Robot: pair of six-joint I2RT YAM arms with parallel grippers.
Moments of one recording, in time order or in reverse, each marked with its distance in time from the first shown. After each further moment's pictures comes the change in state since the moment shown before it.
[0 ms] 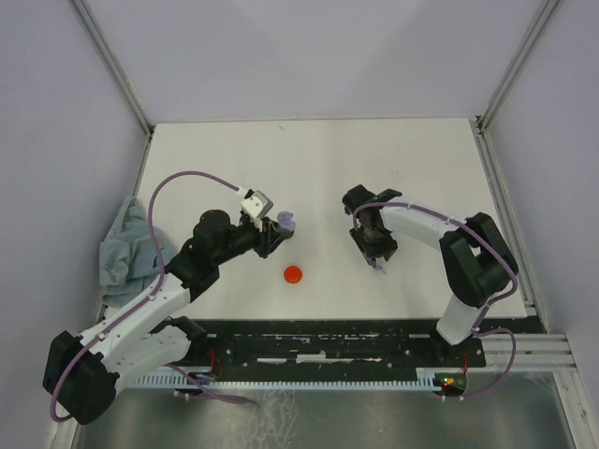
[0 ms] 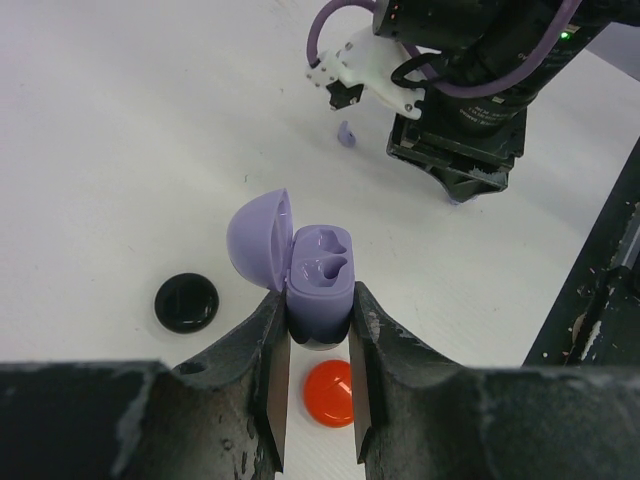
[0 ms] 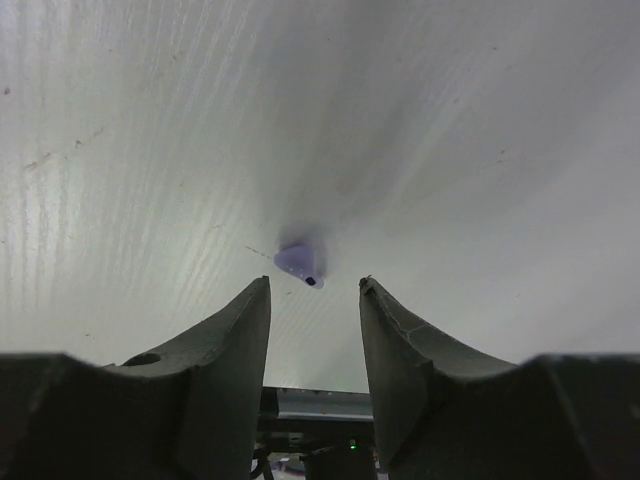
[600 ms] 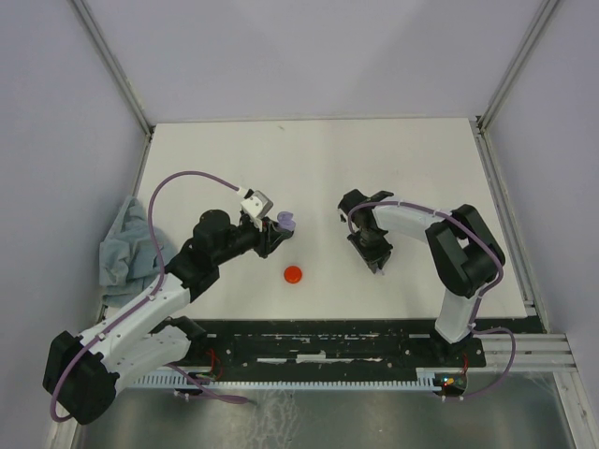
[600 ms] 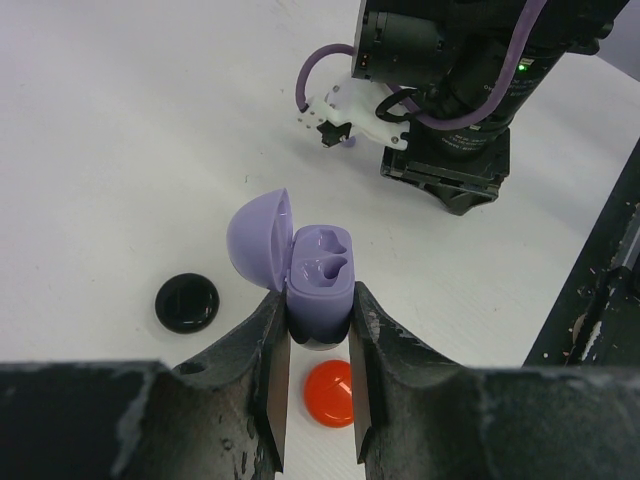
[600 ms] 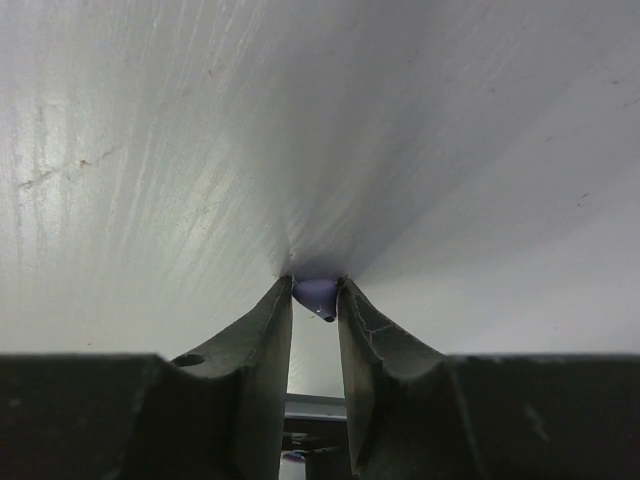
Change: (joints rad) left arm 0.000 0.000 0.000 0.001 0.001 0.000; right arm -0.001 0.108 0.008 0.005 -0.071 -0.039
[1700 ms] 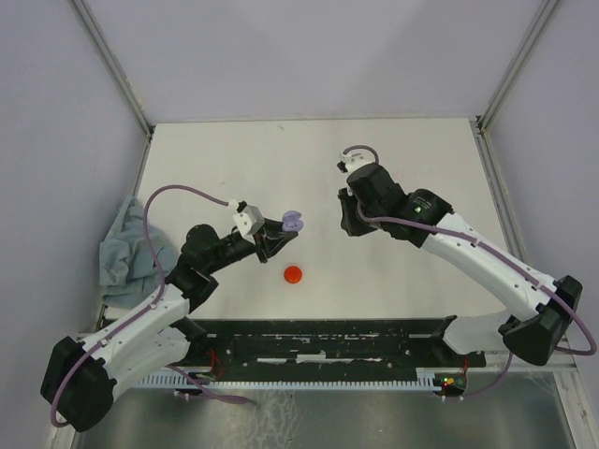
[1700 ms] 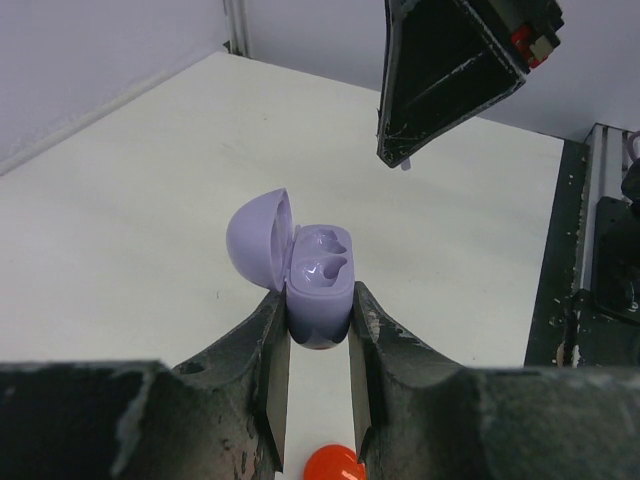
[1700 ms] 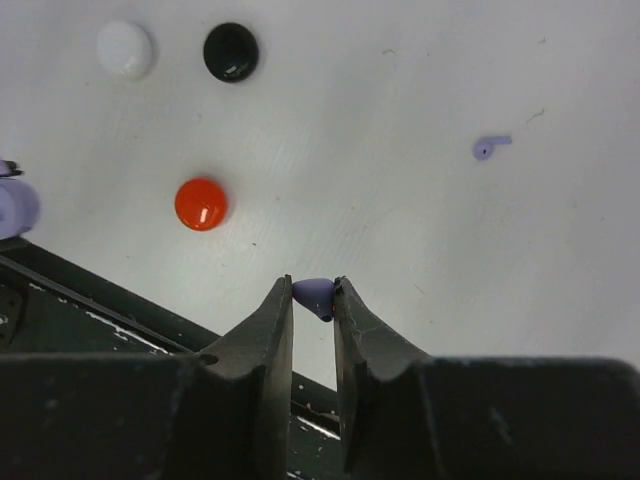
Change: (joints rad) left arm 0.000 -0.064 -0.141 0.372 0.168 0.026; right arm 0.210 -0.484 0.223 0.023 0.092 0.262
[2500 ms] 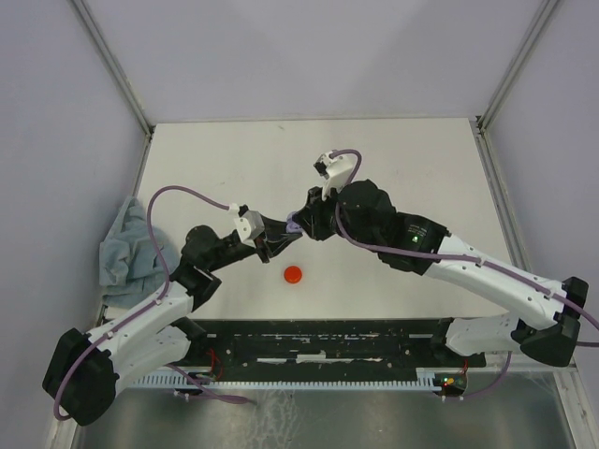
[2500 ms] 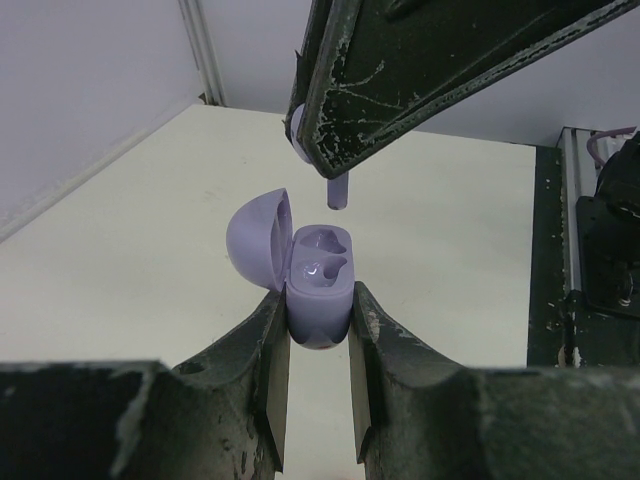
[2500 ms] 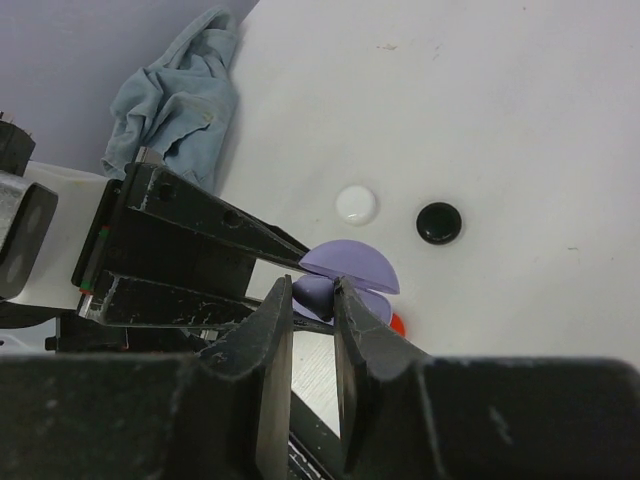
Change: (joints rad) left arm 0.000 0.057 -0.017 0.173 0.098 0.040; right arm 0.258 -0.089 -0.050 0.475 0.050 0.061
